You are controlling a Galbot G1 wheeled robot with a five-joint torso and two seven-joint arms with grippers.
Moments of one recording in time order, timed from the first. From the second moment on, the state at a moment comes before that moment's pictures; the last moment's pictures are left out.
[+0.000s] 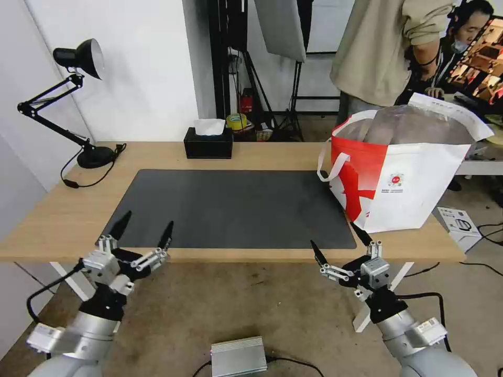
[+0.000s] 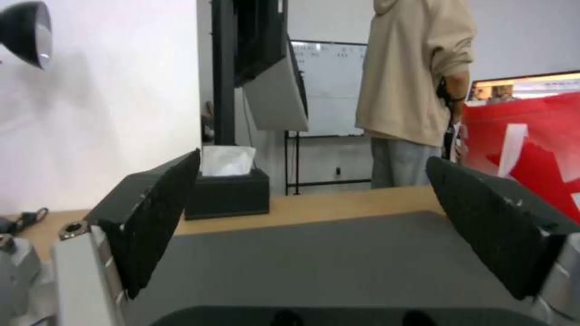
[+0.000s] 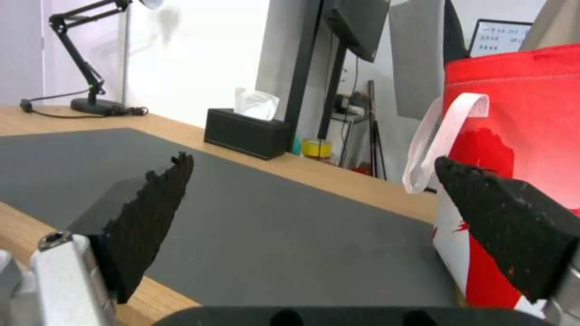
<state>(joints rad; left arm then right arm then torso) 1.74 -1.35 -0.76 -2.29 -0.40 -0.19 0.34 -1.71 1.08 0.54 2.25 0.23 0.21 -0.09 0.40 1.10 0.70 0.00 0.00</state>
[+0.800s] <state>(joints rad) 1.74 -1.36 -0.75 -2.18 -0.37 -0.29 0.42 -1.71 1.08 0.54 2.25 0.23 0.21 -0.09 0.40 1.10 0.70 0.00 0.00</state>
